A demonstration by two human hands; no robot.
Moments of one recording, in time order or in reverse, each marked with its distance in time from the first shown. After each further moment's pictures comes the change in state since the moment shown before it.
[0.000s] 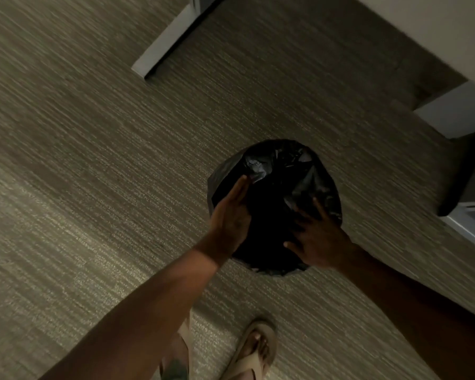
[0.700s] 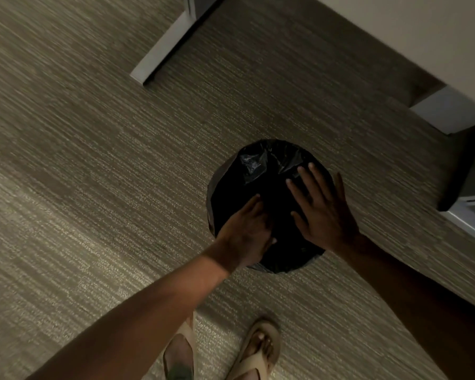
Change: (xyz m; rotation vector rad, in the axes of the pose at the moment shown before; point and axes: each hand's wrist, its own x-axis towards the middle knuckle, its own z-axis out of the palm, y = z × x) left_hand -0.015 0.028 -0.010 -0.058 -0.026 0.149; right_hand 0.007 0.017 -0.019 -0.028 0.483 0.231
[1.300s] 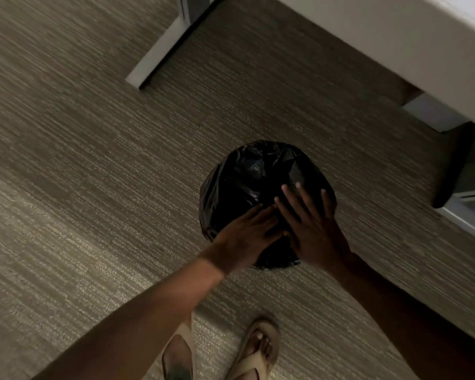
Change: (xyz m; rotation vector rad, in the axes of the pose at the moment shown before) left_hand -0.006 0.006 0.008 -0.024 0.044 0.205; right_hand -0.033 -0.027 -0.007 0.055 -0.114 -0.021
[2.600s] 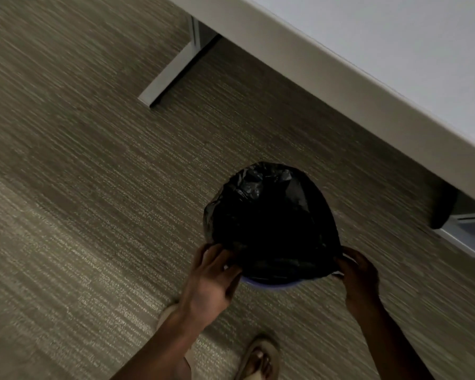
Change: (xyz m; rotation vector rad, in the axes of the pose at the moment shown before) left_hand -0.094 0.009 0.034 -0.178 0.499 -0.401; right_hand -0.060 0.012 0.005 1.568 0.234 1.365
